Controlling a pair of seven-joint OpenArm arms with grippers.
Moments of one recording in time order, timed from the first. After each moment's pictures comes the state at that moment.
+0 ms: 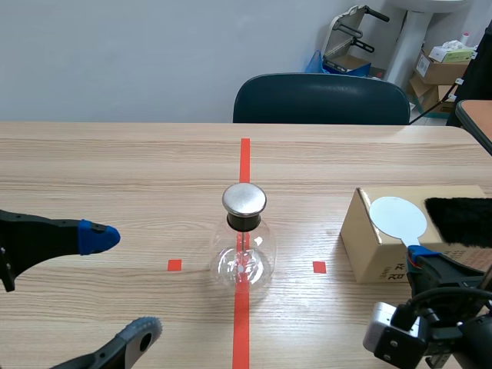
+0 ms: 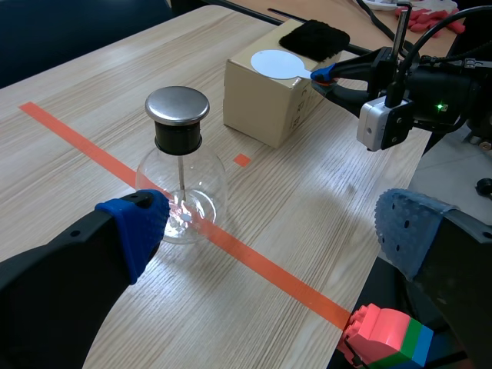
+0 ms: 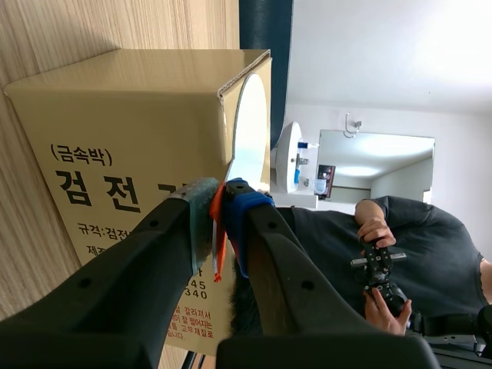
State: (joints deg) left arm 49.7 -53.4 6.4 119.4 -21.4 -22.3 -21.1; right arm -32.3 11.0 6.6 82.6 -76.2 -26.6 21.1
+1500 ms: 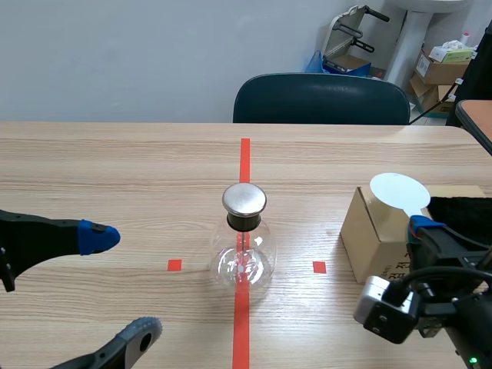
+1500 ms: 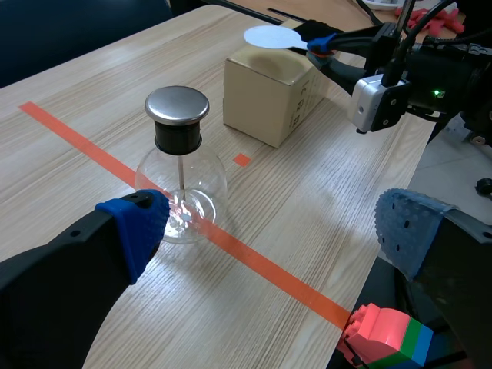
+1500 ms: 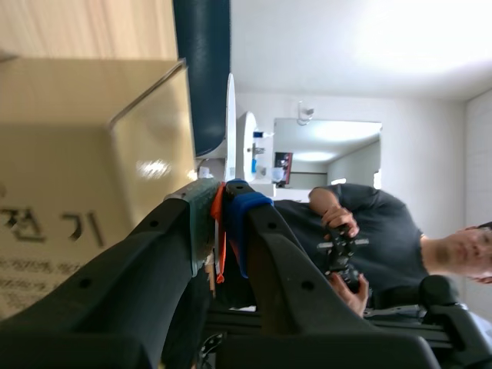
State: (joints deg) left arm 49.7 -53.4 6.4 119.4 -21.4 -22.3 -21.1; right arm -32.4 11.4 2.5 87.8 -78.0 -32.0 13.4
